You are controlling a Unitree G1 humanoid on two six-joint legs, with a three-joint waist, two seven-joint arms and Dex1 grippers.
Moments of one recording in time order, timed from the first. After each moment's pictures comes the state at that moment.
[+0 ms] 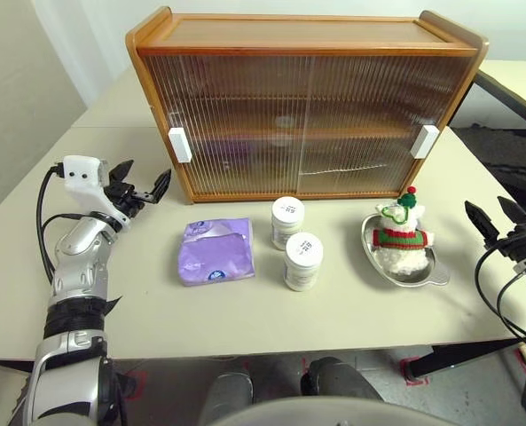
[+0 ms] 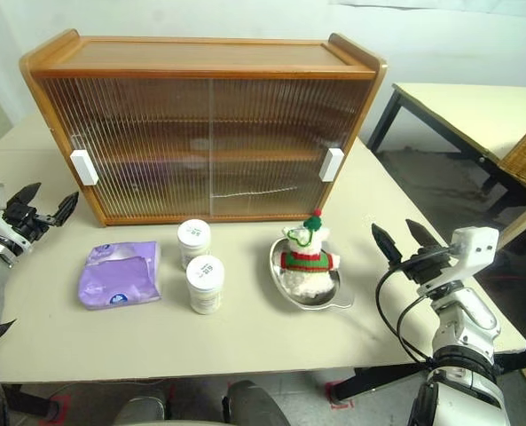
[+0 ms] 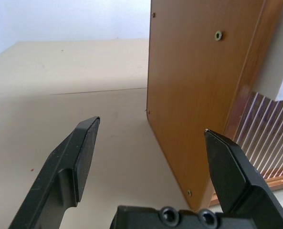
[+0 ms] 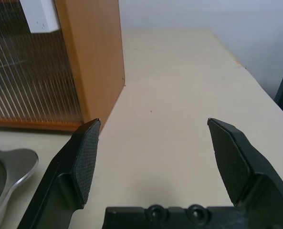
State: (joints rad) left arm -0.33 0.56 0.33 0.47 -0.29 -0.09 -0.55; right arm -0.33 -0.65 -0.50 0.97 0.47 -0.36 1.00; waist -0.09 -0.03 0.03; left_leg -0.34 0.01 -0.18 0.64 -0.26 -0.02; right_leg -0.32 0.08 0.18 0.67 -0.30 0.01
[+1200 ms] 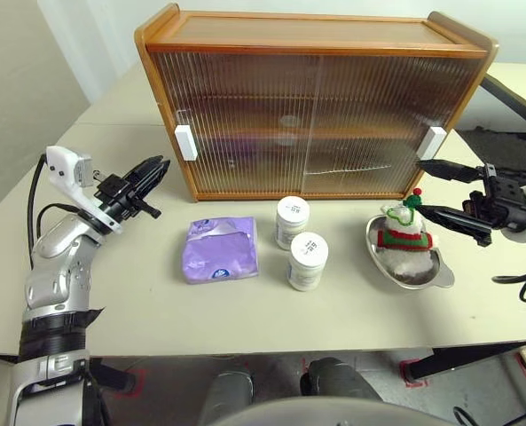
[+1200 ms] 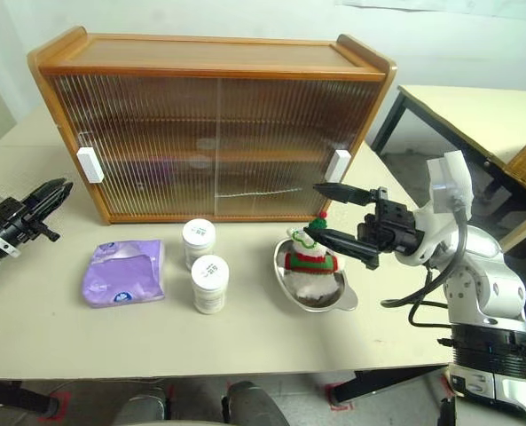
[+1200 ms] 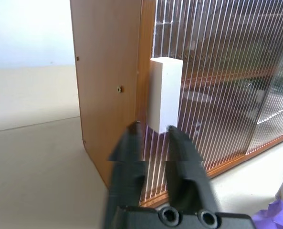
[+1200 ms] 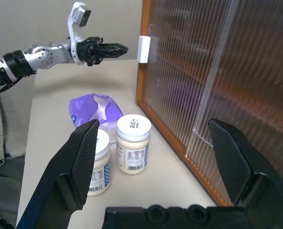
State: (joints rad) left arm -0.23 0.60 0.35 0.16 -0.49 0.06 -0.76; right arm -0.28 -0.77 -0.29 0.04 0.74 0.29 1.39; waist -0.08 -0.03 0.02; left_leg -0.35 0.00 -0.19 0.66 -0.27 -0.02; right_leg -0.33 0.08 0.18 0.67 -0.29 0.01
